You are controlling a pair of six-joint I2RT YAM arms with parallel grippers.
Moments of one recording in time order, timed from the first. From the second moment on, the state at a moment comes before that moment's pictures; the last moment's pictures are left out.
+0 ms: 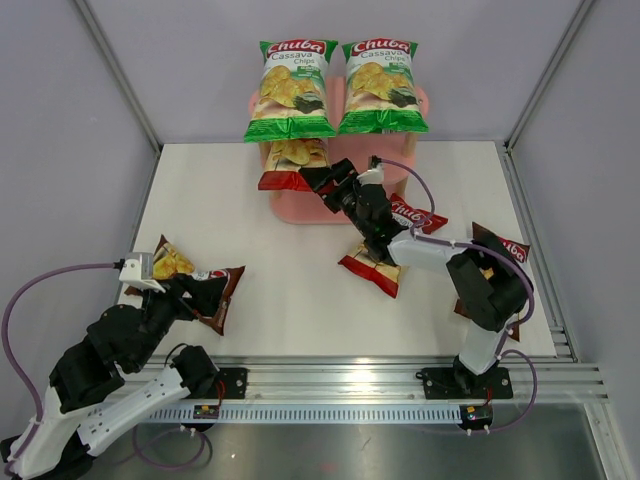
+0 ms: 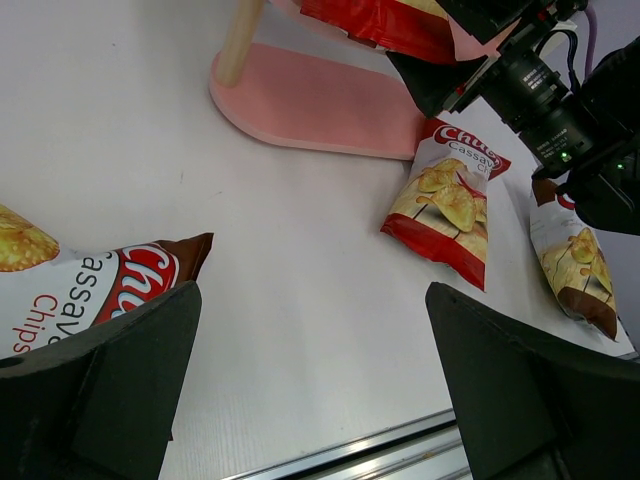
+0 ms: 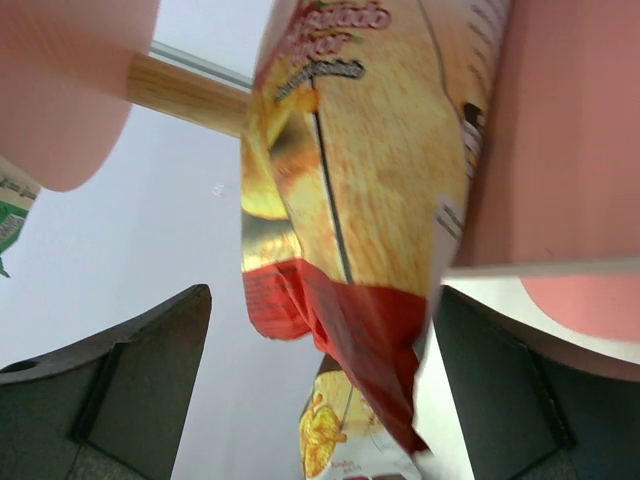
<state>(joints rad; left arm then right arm) -0.90 0.16 0.84 -0.89 -0.55 -0.58 0.67 1.80 1.06 0.80 0.11 1.16</state>
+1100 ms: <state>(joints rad) -0.90 0.74 0.50 -0.20 -0.15 -0.71 0.64 0.15 0.77 -0.60 0.23 0.79</state>
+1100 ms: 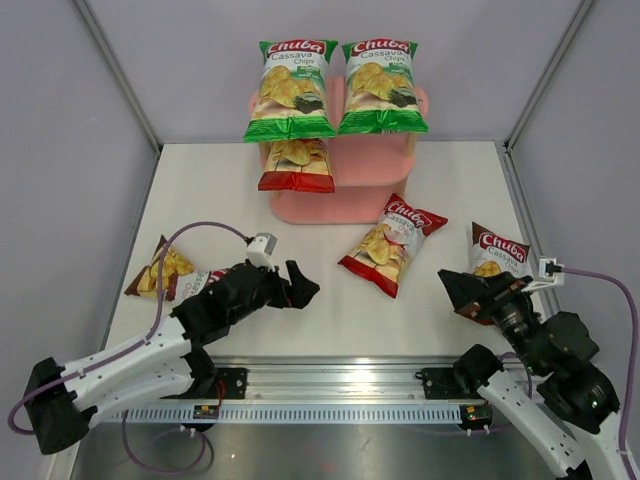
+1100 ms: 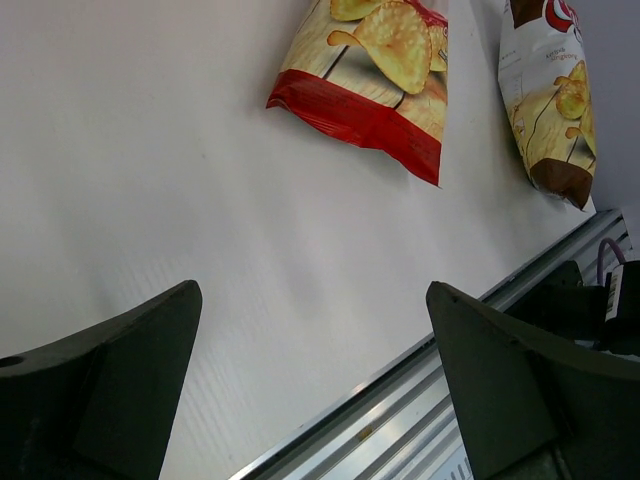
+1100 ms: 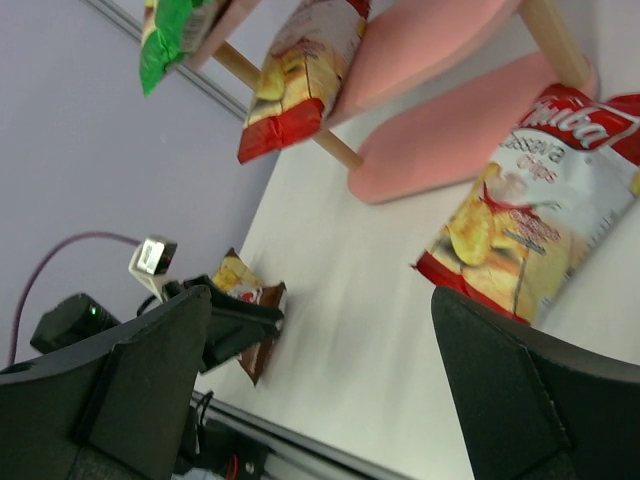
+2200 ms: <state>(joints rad) -0.84 1.66 0.66 0.52 -0.16 -0.70 0.64 0.02 0.84 -0.76 0.12 0.80</state>
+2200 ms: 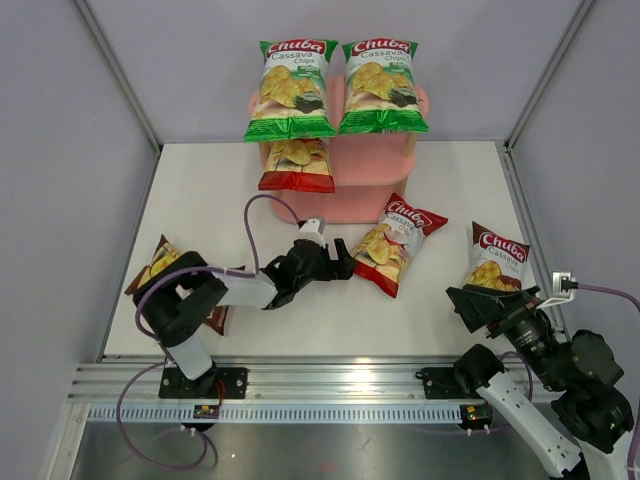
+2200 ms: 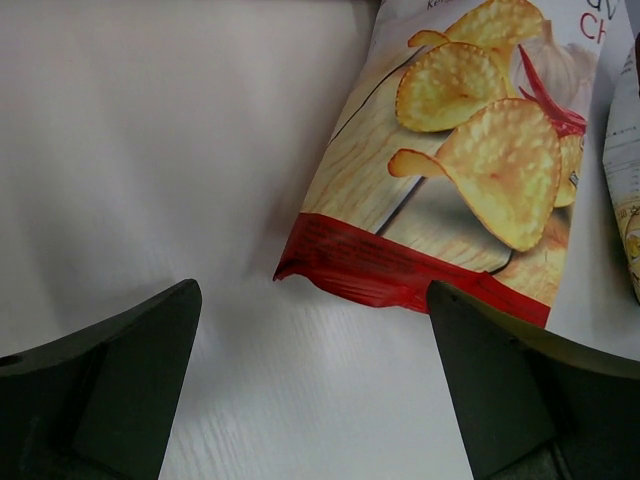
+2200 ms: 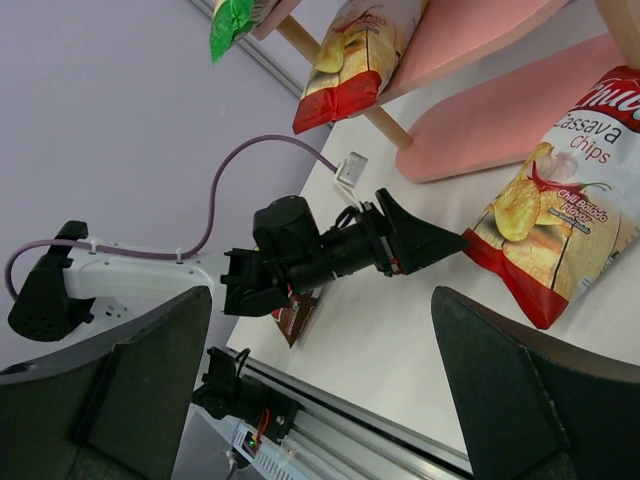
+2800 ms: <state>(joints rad) -0.84 1.94 0.69 0.92 -0.04 -0.76 0.64 0.02 0.79 -0.65 0.08 0.80</state>
